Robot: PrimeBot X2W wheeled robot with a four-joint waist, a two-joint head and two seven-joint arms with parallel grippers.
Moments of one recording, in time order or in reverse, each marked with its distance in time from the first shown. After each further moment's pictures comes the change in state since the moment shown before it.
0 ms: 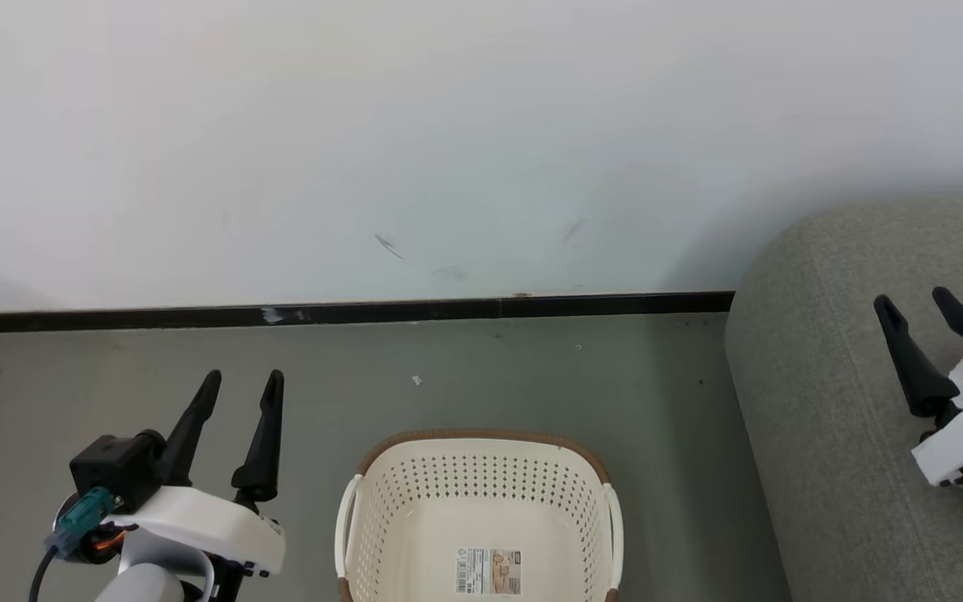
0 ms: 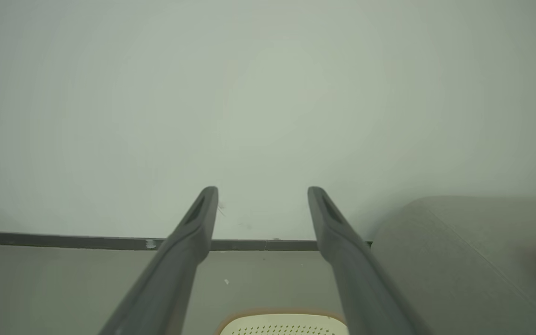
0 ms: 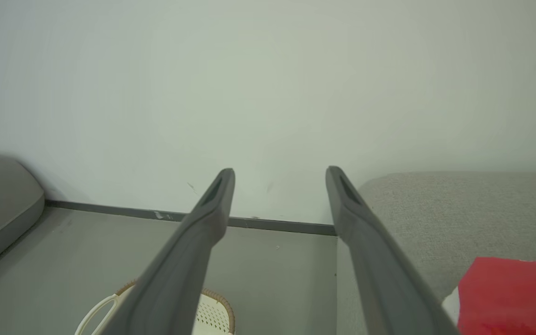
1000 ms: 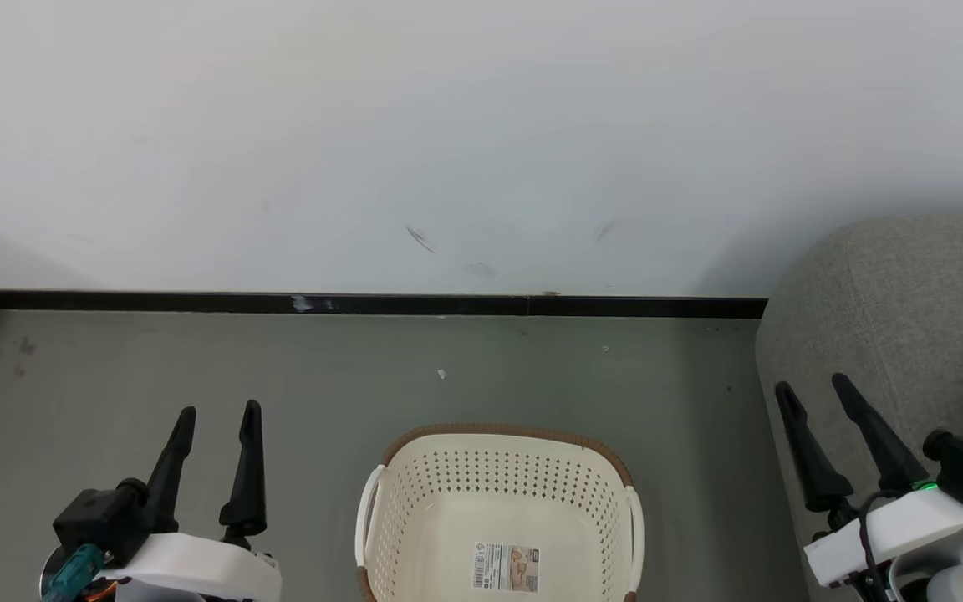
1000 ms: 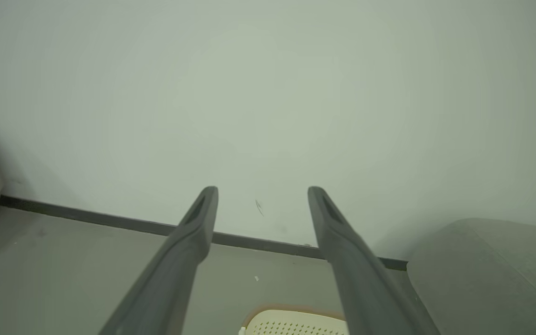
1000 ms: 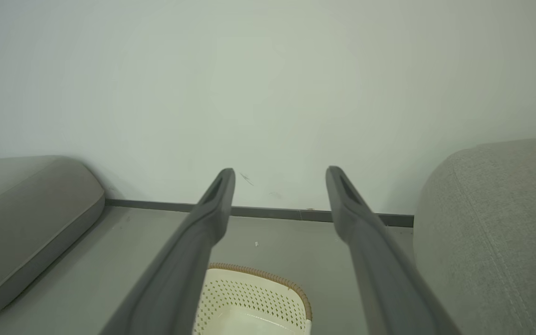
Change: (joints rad) left arm 0.150 -0.106 0.179 -0.077 0.131 0.012 0.000; right arm 0.273 0.306 -0.203 -0.215 -0.264 0.000 0.000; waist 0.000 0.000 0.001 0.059
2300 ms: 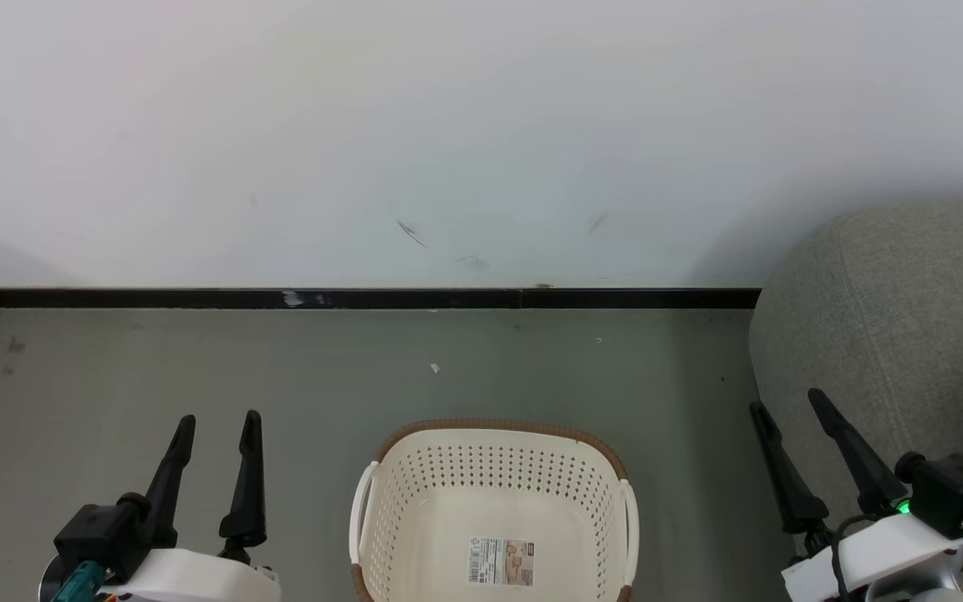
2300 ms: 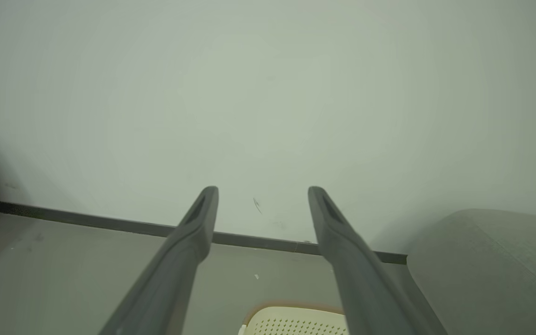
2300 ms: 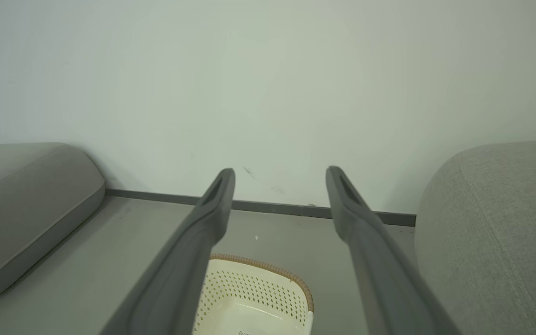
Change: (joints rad) left arm 0.044 -0.069 0.103 0.010 0.132 -0.087 0.000; right arm 0.059 0.062 -0.007 -0.067 -0.110 0.000 0.000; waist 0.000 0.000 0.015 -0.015
